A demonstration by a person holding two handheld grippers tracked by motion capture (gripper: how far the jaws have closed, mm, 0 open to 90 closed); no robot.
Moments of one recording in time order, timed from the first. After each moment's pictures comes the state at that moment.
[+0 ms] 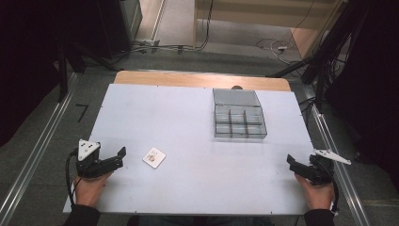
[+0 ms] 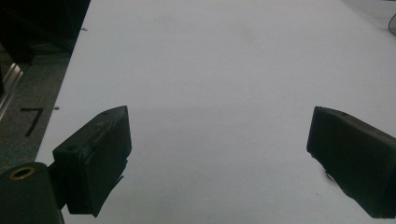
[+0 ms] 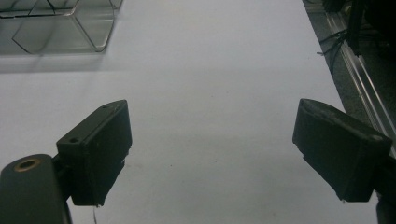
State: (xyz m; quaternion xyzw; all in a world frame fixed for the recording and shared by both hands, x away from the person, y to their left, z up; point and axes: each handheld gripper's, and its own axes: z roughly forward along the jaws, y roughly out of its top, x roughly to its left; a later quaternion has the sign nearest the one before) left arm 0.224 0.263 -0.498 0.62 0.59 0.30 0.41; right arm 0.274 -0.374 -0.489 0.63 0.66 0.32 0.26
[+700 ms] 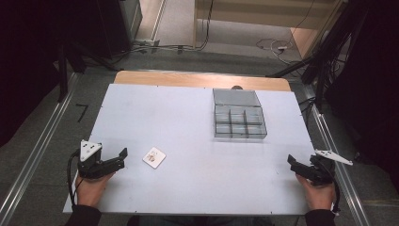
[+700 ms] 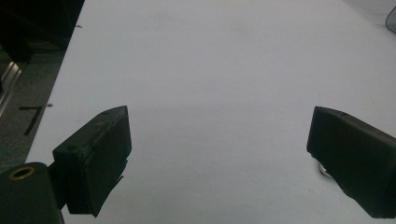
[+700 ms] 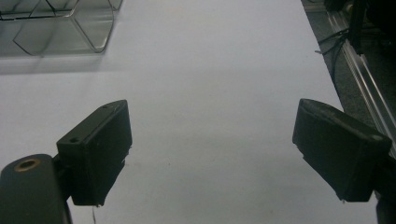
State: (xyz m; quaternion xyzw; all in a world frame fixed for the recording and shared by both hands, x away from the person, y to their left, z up) left arm 0.222 0.258 -0.499 0.63 0.59 0.30 0.40; right arm 0.274 -0.377 -0.489 0.63 0.66 0.33 0.26
